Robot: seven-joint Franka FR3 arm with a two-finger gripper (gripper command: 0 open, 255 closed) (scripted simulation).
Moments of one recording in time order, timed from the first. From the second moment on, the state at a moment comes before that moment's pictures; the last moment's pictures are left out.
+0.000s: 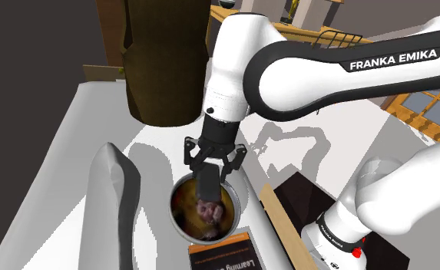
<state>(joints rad) 0.21 -0.36 0.52 -2.31 0.42 1.97 1.15</state>
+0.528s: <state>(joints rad) 0.21 -0.32 0.54 -2.39 0.42 2.08 1.13</state>
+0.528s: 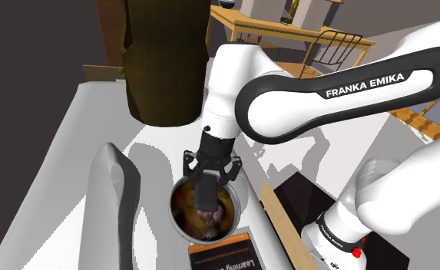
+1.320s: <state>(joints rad) 0.21 -0.31 0.54 -2.39 0.43 2.10 1.13</state>
